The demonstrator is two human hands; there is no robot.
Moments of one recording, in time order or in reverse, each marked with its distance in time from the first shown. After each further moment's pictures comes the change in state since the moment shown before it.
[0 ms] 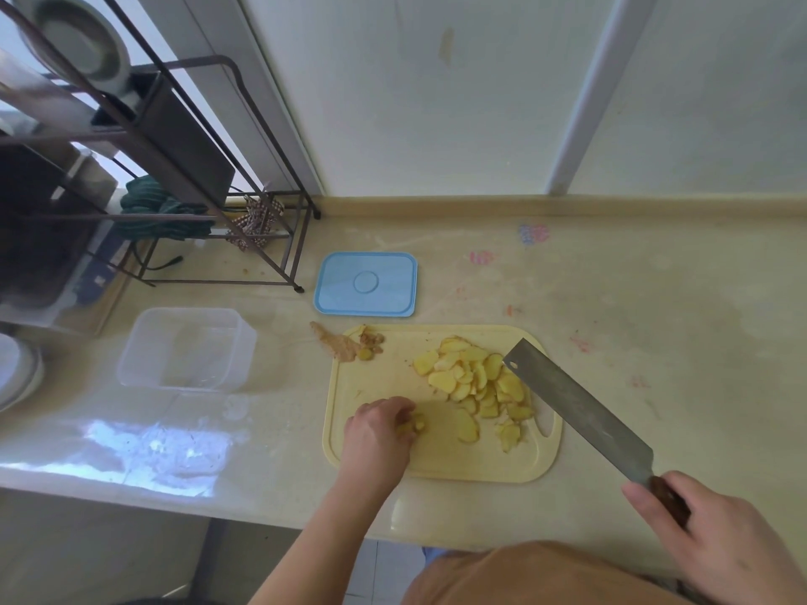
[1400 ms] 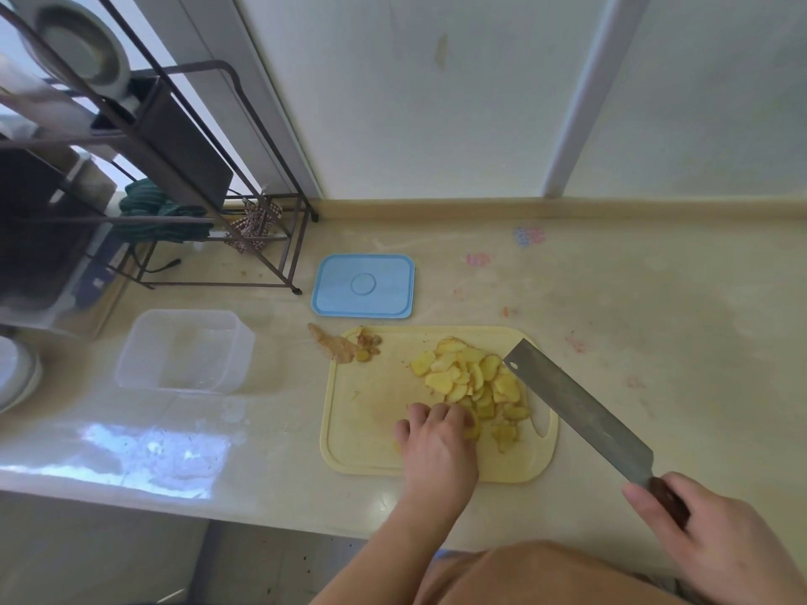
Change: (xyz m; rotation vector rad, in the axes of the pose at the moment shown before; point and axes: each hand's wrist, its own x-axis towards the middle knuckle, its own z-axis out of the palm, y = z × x) left_hand -0.016 0.057 0.054 0.249 0.101 0.100; right_hand 0.001 0.007 0.003 0.040 0.024 -0.027
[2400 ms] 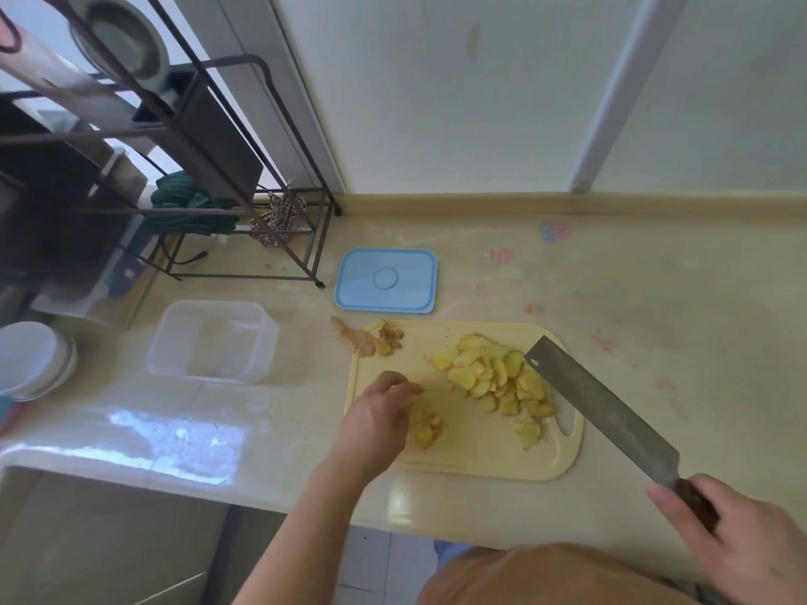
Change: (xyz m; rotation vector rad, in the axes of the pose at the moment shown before) left_hand 0.023 -0.101 -0.056 -0.236 -0.077 0.144; right_hand 0.003 0.009 0.015 0.005 0.104 -0.042
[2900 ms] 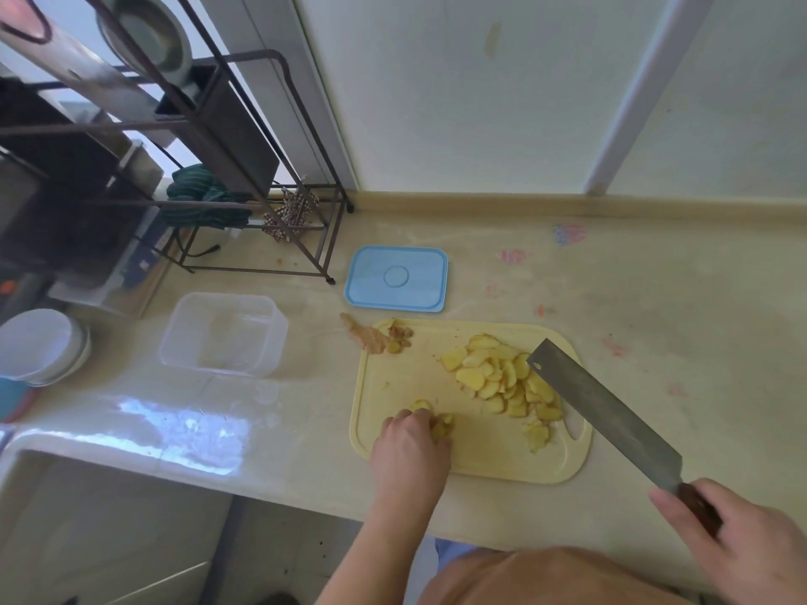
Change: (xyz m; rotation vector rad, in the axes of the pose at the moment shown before) left_hand -0.021 0.053 0.029 0.076 0.008 -0.437; right_hand 0.005 -0.001 0.006 -0.011 0.010 -0.036
